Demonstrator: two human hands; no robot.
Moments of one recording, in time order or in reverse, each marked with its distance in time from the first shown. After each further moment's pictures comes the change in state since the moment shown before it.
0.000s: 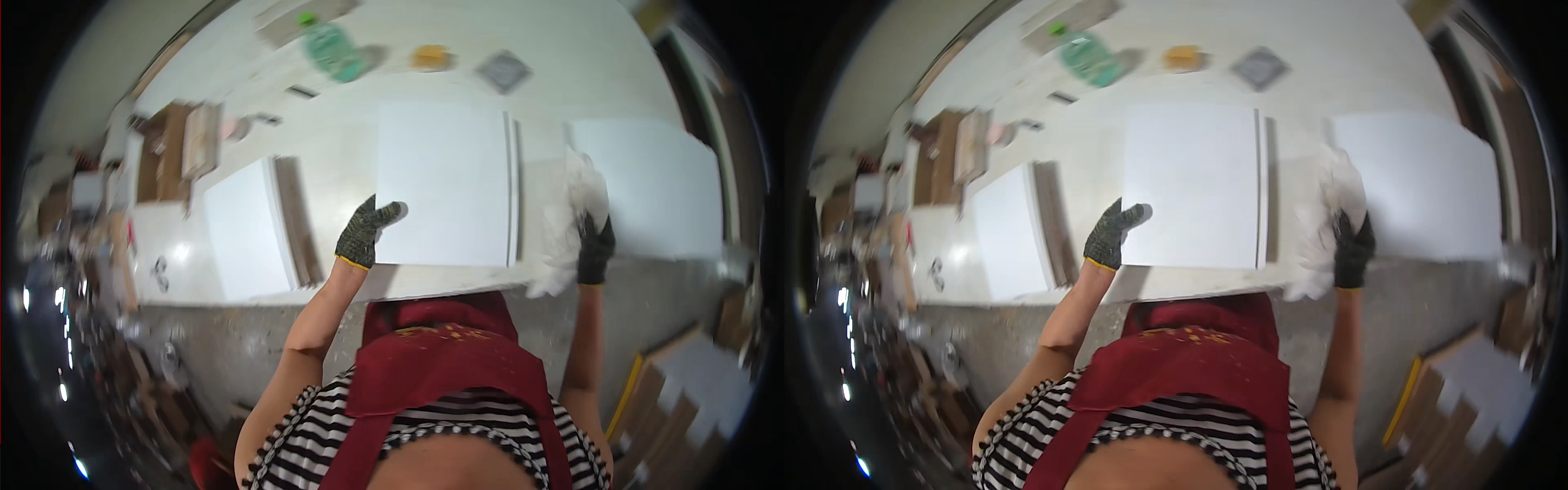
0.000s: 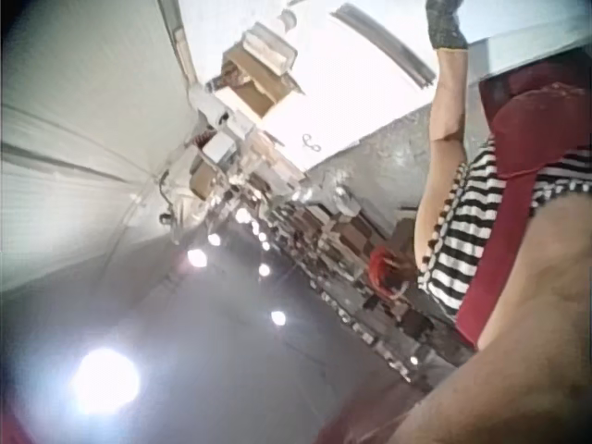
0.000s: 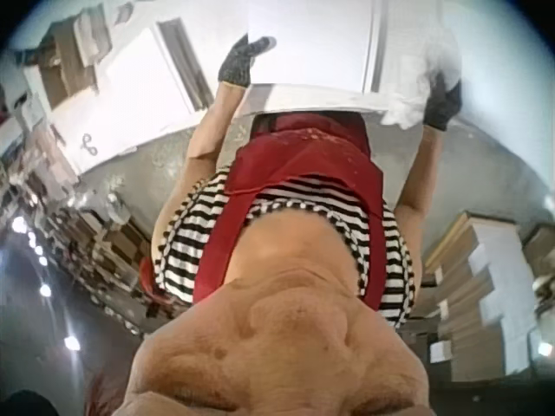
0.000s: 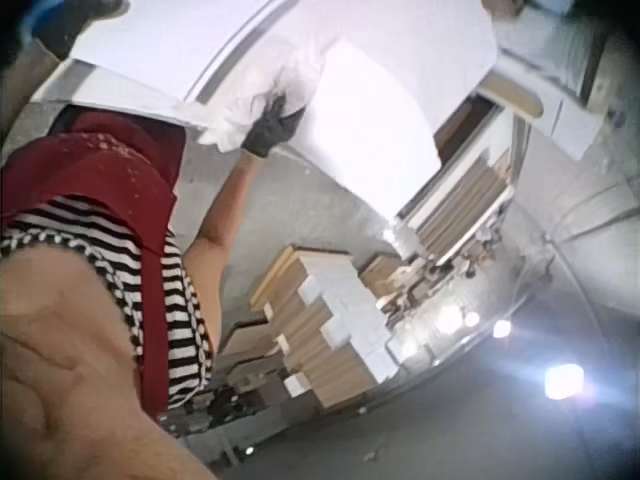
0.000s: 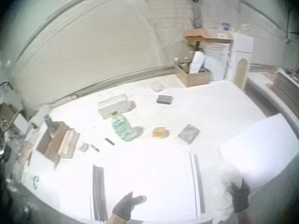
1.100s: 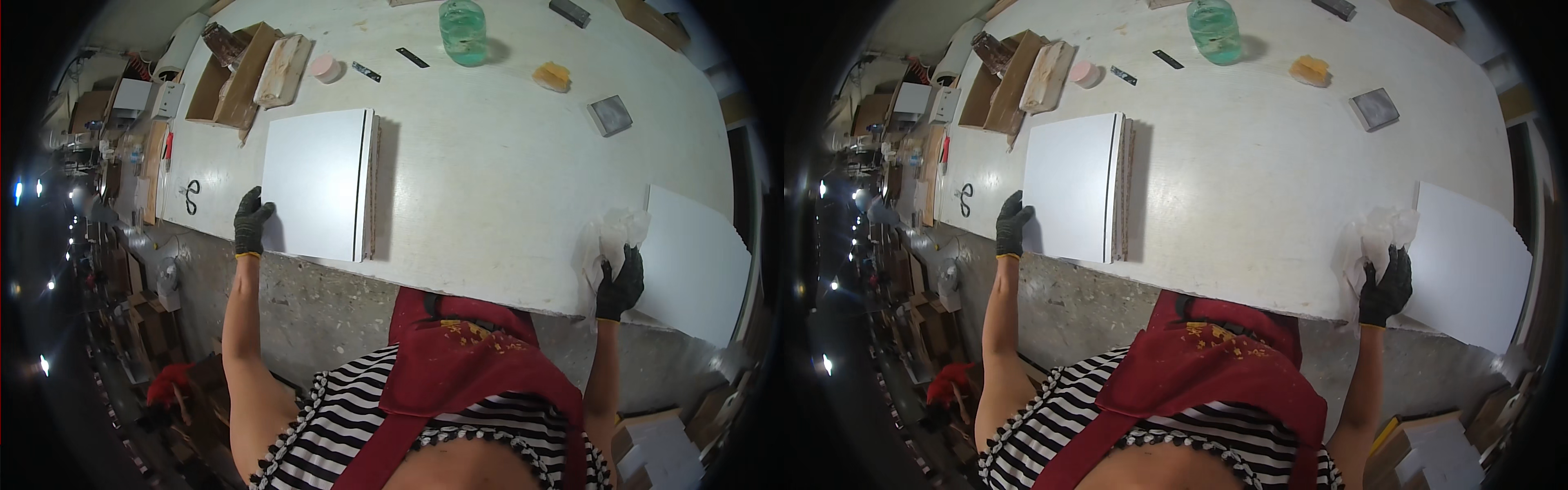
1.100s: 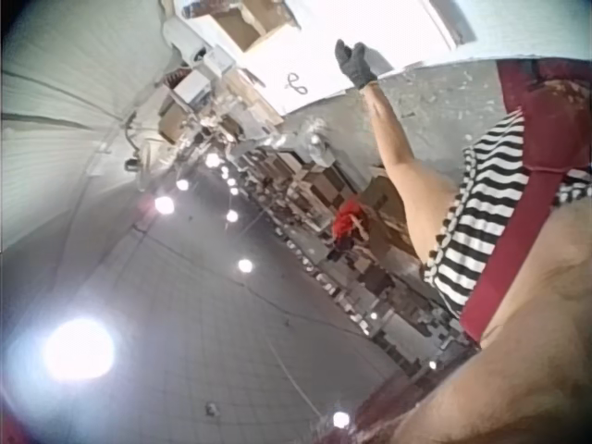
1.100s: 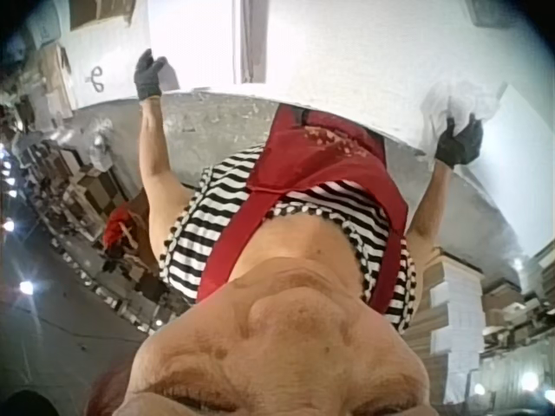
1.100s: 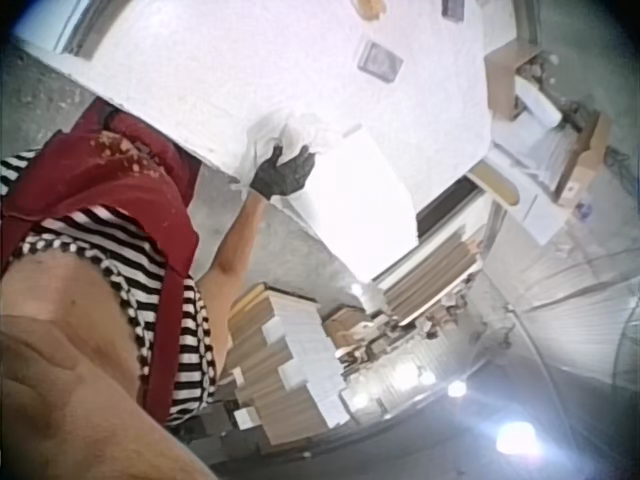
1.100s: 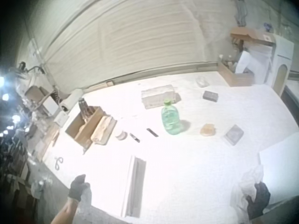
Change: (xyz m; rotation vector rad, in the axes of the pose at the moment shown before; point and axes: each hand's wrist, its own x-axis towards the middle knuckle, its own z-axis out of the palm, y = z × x) left_hand -0.100 0.051 -0.357 0.499 0.659 0.313; right_hand -0.001 -0.007 0.049 -1.013 -0.092 -0.642
